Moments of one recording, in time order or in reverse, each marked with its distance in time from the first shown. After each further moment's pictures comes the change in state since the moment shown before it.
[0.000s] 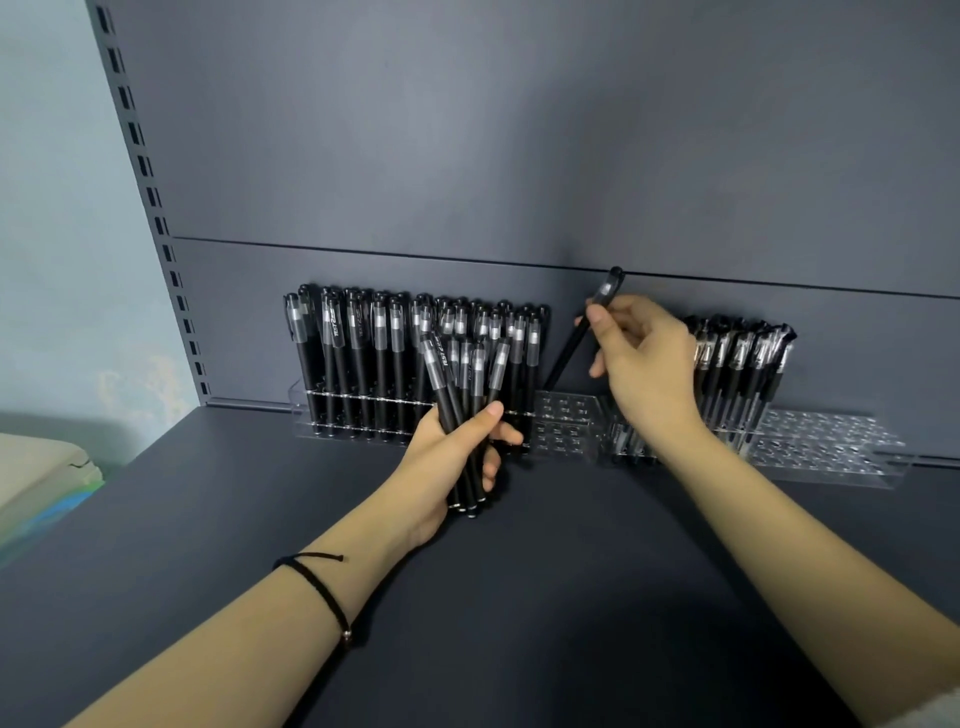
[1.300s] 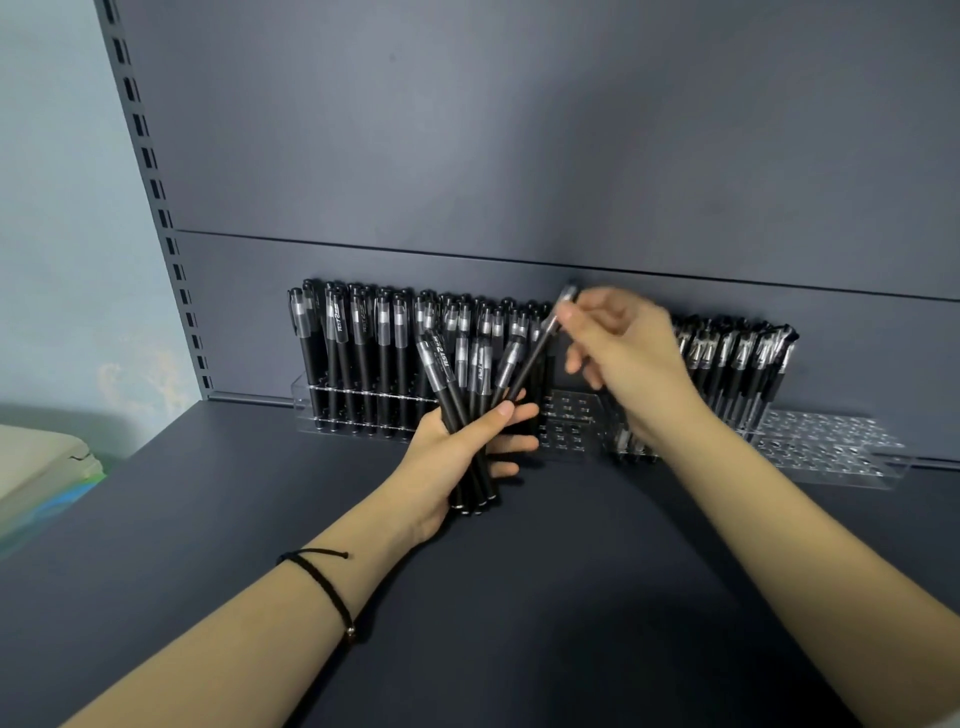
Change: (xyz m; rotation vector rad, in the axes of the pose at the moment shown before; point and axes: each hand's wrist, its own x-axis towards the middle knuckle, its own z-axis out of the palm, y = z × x) left_hand -0.004 0.001 0.000 -0.083 -0.055 -0.007; right_hand -0.007 -0.034 0.004 0.252 -0.236 0.166
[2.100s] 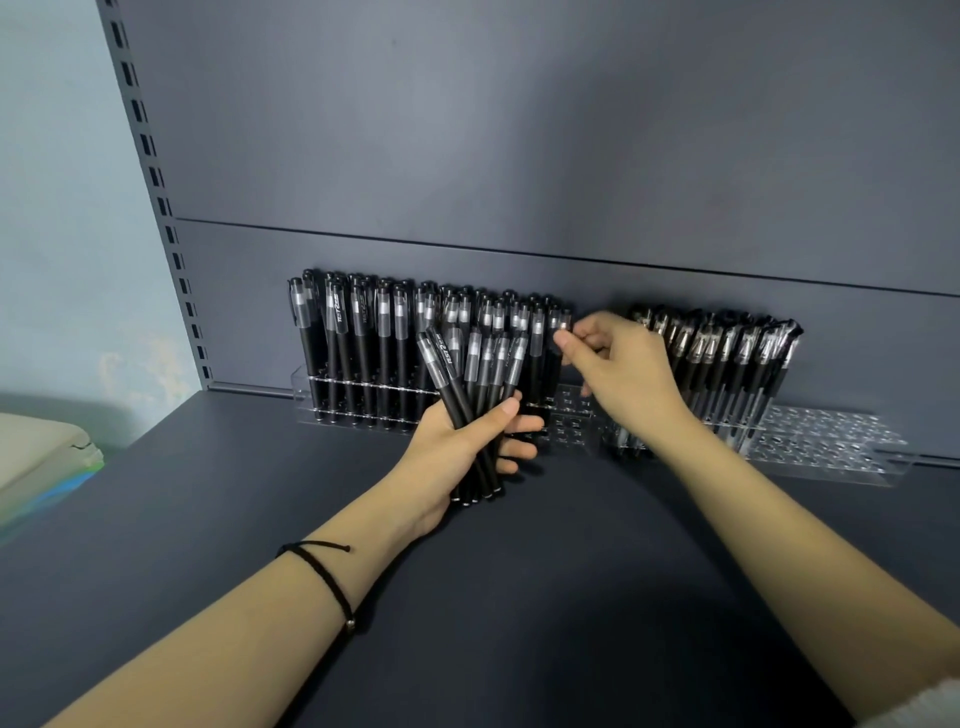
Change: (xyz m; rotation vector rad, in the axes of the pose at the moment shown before) left_hand 0.000 -0.002 0.004 0.030 0.002 0.010; right_hand 0.010 0.040 -0.012 -0.543 -0.019 -0.069
